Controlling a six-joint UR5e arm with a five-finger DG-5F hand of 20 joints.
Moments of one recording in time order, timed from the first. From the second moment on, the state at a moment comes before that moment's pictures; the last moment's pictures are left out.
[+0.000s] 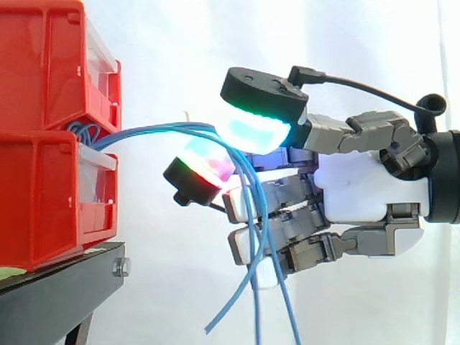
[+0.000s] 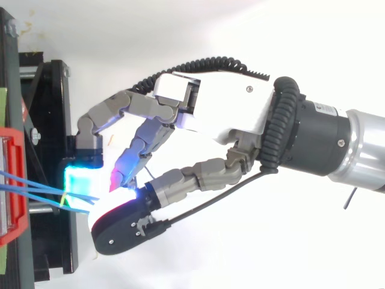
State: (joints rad) arm 0.20 -2.32 -1.11 -2.86 -1.16 -0.08
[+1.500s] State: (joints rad) arm 0.20 -2.32 -1.11 -2.90 -1.19 -0.07
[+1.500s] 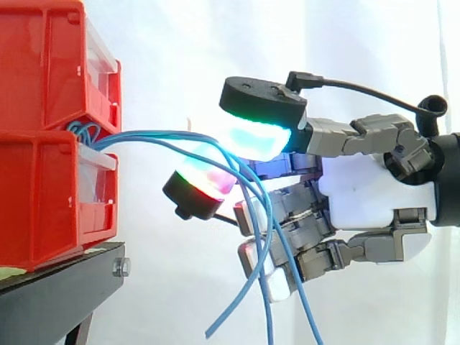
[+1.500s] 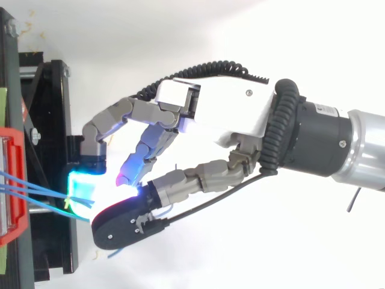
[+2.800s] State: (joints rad) arm 0.19 -2.32 -1.10 -2.93 -1.19 -0.07
